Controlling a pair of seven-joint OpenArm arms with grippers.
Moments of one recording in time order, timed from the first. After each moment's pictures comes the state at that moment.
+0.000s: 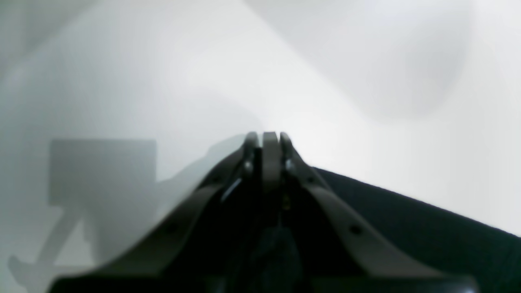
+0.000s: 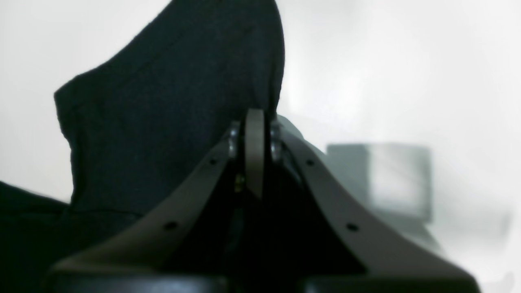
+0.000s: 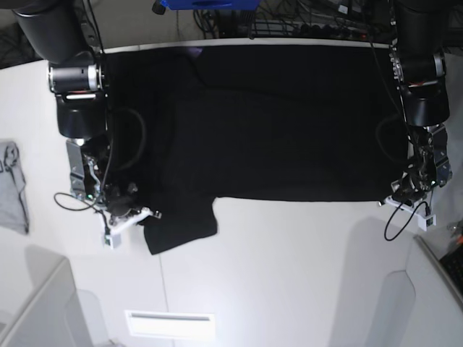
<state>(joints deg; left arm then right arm) -22.9 -28.0 -7.6 43.3 -29.4 -7.7 34.1 27.6 11.0 -3.7 39.8 30.6 11.3 -30.7</state>
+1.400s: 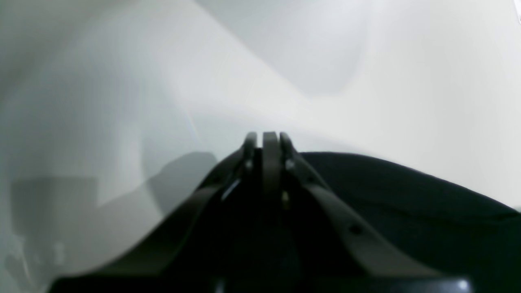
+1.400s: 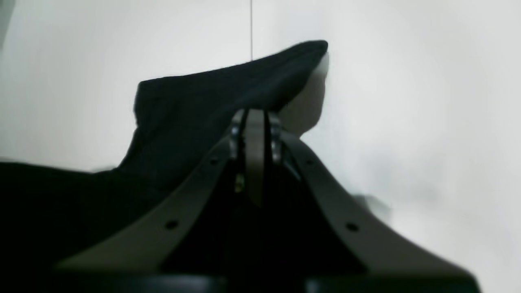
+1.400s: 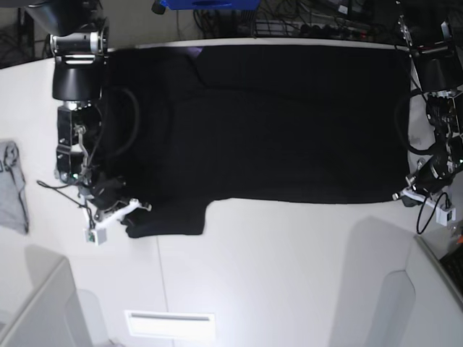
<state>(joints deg) -8.7 -32.0 -16.2 70.4 -42.6 -10.4 47.4 14.8 11.8 2.9 70.0 28.9 10.0 -38.1</state>
